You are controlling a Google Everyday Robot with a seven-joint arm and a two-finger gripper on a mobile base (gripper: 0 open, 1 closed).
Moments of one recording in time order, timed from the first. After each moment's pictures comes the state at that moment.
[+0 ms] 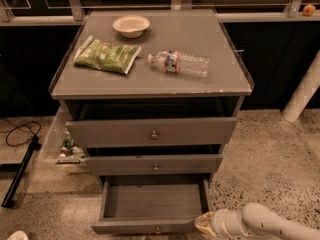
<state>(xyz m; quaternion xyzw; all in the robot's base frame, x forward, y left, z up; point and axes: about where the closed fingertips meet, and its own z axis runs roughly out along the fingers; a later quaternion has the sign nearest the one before) 0.416 -0.181 0.294 -0.47 0.80 0.23 0.28</state>
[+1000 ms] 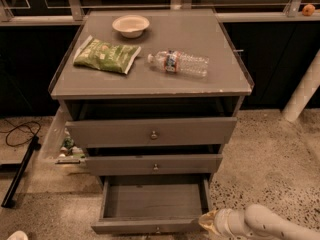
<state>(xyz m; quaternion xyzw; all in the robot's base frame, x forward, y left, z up) 0.426 -0.205 0.281 -0.48 0.80 0.19 0.29</state>
